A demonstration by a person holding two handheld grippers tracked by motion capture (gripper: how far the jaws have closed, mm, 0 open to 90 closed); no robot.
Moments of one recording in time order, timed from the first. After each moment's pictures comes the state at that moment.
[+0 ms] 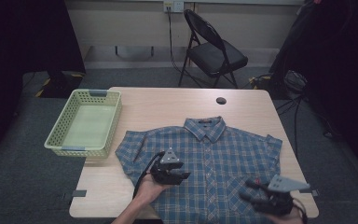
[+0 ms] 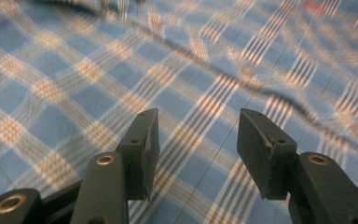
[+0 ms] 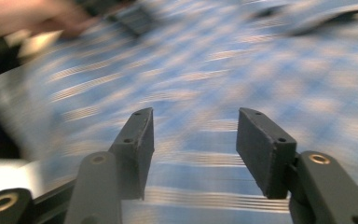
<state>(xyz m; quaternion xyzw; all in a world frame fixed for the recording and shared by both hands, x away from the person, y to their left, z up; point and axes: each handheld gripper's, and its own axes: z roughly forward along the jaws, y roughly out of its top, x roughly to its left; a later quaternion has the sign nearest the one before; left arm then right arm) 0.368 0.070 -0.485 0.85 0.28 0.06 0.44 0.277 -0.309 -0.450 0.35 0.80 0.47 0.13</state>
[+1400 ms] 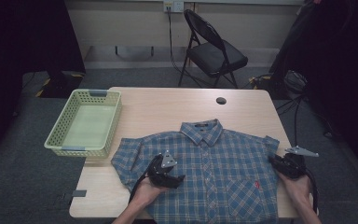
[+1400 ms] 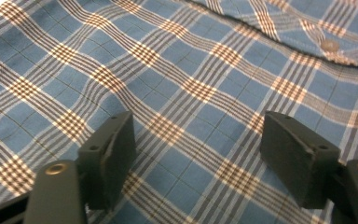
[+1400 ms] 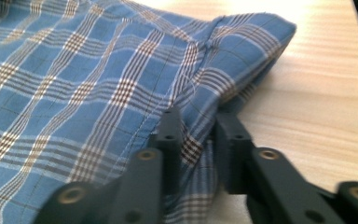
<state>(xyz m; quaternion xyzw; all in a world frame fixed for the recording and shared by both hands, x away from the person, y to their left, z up) 0.364 0.073 -0.498 0.86 0.30 0.13 0.39 0.383 -0.394 -0.494 0.56 0.71 0.35 0.25</state>
